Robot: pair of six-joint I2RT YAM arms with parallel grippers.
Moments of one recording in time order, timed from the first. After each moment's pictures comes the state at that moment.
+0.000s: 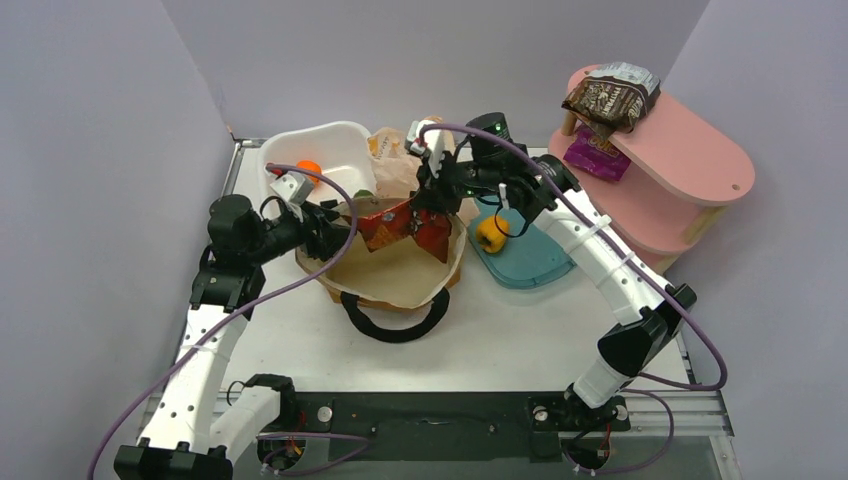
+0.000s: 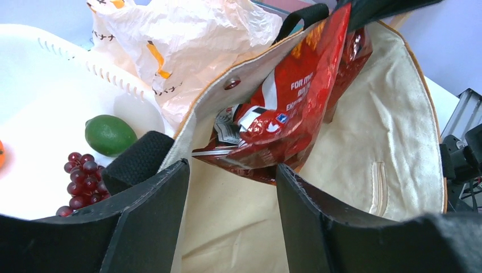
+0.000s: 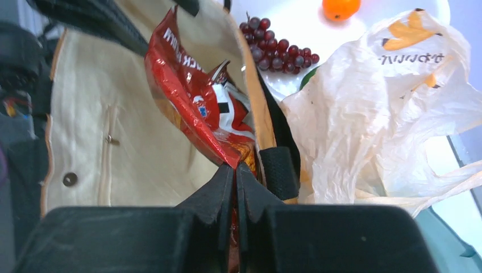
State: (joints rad) left arm -0.12 0.91 0.94 -0.26 0.72 -0.03; right arm 0.68 1.63 1.85 -0.80 -0.53 -0.41
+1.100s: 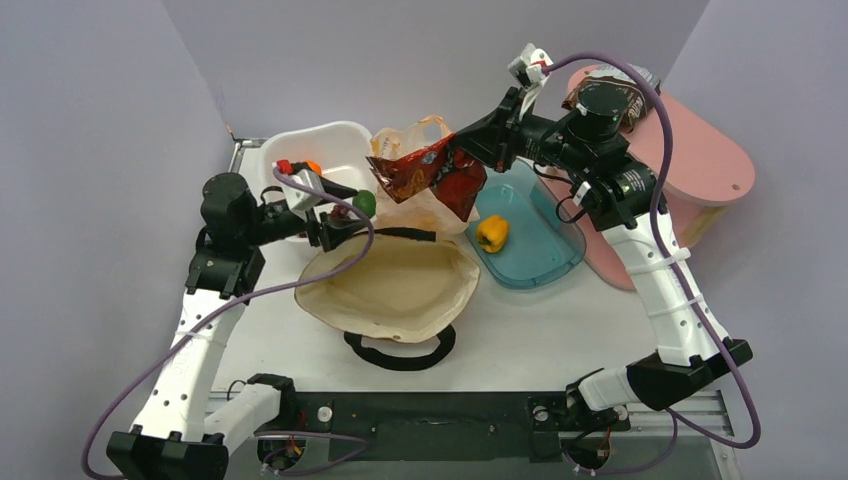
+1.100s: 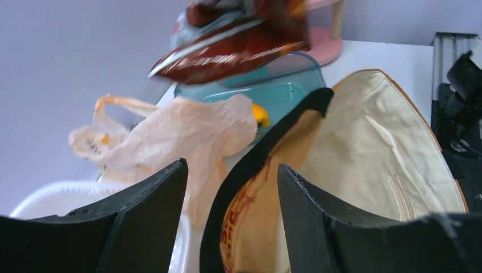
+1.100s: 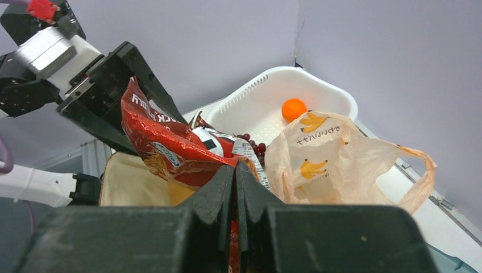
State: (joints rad) left arm -0.13 1.00 1.10 -0.18 0.99 0.19; right arm 0.46 1.41 1.84 -0.44 -0.67 0.11
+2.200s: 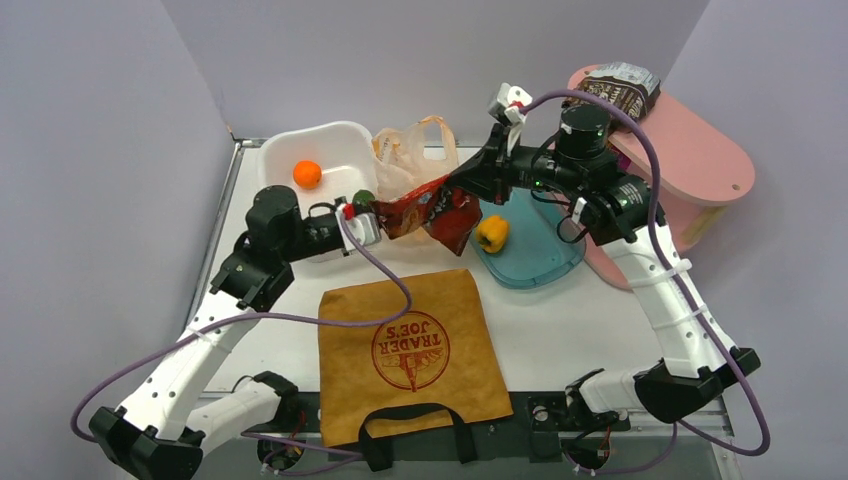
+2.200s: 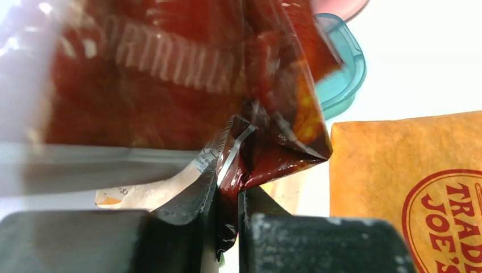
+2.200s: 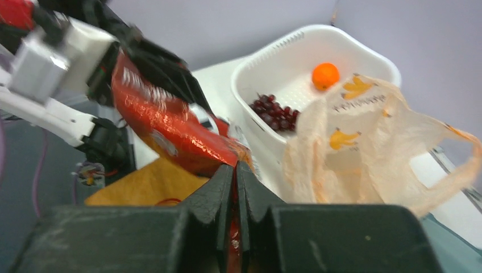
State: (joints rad) left arm -0.51 1.00 1.08 -0.25 0.64 0.69; right arm 0.53 1.36 1.75 -0.56 -0.74 -0.03
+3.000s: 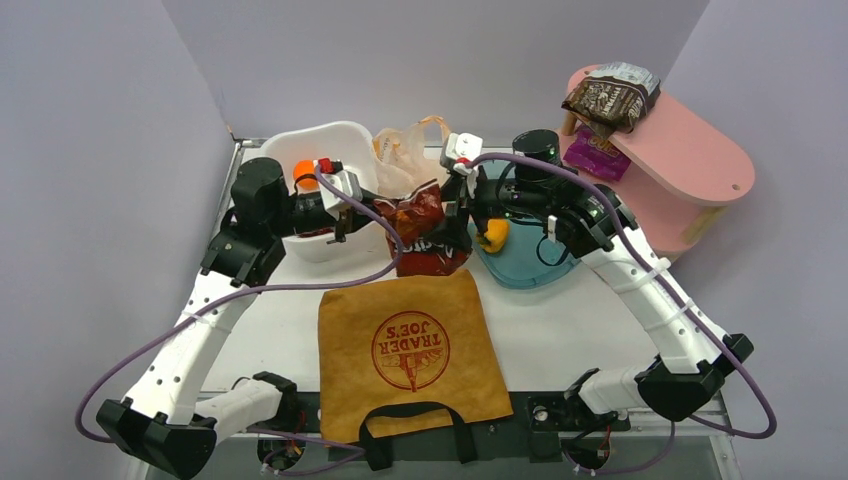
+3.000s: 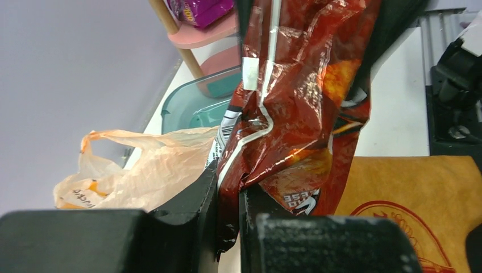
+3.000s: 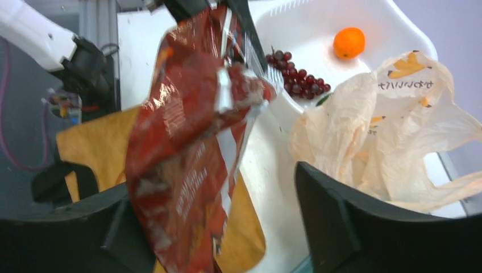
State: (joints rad) left arm -0.38 1.09 1.24 -0.29 0.85 0.37; right arm 0.67 1.36 1.69 -0.77 -0.64 -0.36
